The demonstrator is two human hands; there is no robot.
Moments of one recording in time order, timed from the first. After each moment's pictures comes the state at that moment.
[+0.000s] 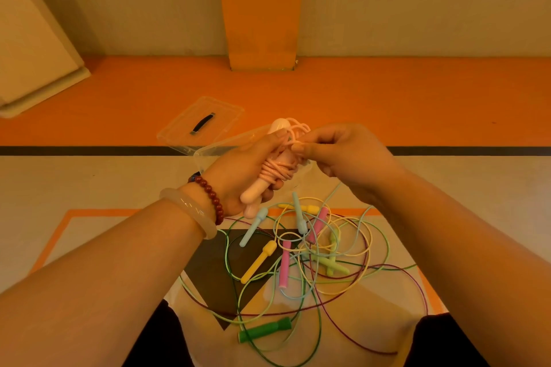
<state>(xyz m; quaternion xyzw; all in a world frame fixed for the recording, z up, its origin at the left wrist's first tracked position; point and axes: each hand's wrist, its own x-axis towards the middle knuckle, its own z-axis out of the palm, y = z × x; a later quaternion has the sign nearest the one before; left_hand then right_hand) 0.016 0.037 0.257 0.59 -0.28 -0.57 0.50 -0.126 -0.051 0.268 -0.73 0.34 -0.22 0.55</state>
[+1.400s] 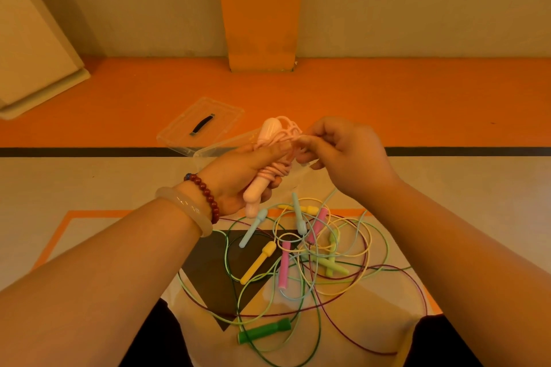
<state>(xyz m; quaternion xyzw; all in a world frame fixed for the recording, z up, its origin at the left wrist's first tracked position) 0.019 0.038 0.258 0.55 -0.27 -0.60 0.51 -0.127 -0.048 0.261 -0.82 0.31 -0.30 0.38</state>
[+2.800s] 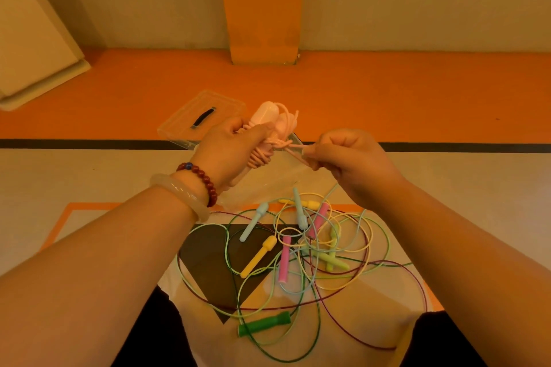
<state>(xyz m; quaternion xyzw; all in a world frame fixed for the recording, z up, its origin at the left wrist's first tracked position) 0.037 0.031 0.249 0.74 -0.35 -0.30 0.48 -0.132 -0.053 0.243 -0.69 0.24 -0.28 0.62</state>
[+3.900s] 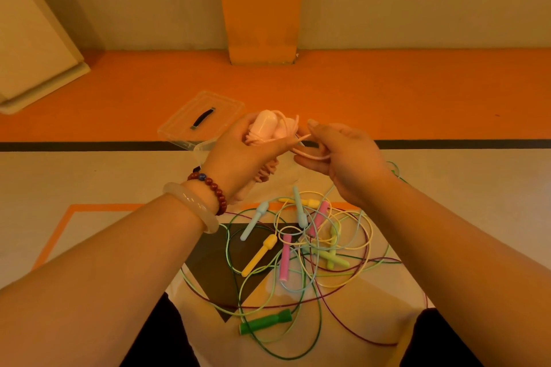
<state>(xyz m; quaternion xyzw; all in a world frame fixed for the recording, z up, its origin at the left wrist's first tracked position) 0.017 0.037 0.250 0.68 -0.40 -0.34 0.52 -0.121 -0.041 0.252 -0.52 0.37 -0.33 0.69</state>
